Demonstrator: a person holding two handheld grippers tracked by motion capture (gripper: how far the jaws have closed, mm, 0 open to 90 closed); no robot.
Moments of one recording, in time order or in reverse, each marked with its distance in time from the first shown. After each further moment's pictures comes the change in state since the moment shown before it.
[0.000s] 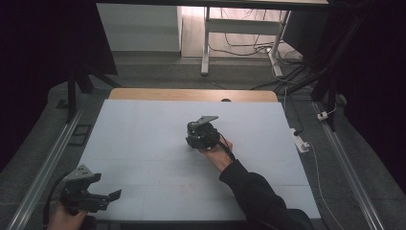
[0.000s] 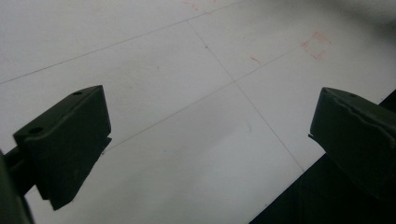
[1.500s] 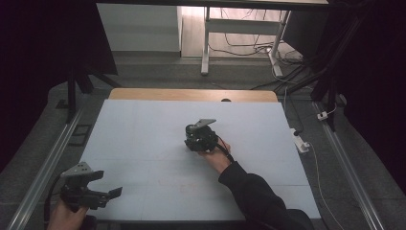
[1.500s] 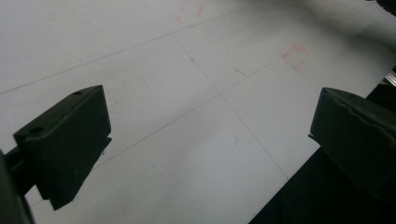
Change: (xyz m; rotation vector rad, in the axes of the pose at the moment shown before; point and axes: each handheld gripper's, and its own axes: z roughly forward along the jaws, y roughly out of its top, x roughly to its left) left arm 0.006 0.009 0.000 -0.021 -0.082 0.009; right arm 0.002 -0.009 0.009 0.007 0.008 -0.032
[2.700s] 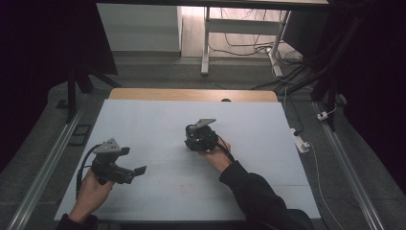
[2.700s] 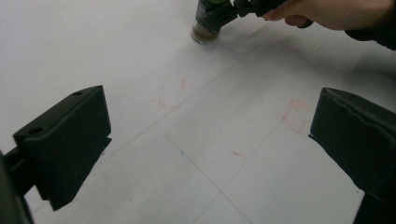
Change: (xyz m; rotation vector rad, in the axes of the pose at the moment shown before) left arm -0.003 0.069 0.056 -0.069 -0.039 0.159; right arm -0.001 0.000 0.000 0.004 0.010 -0.007
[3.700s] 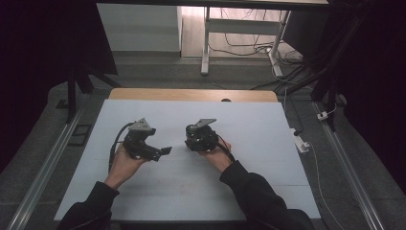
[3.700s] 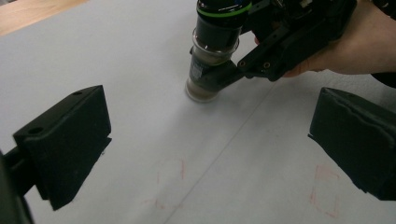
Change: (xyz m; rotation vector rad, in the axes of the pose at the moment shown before) left arm 0.008 0.065 0.074 0.003 -0.053 0.097; right arm -0.001 0.000 0.000 0.000 0.007 0.005
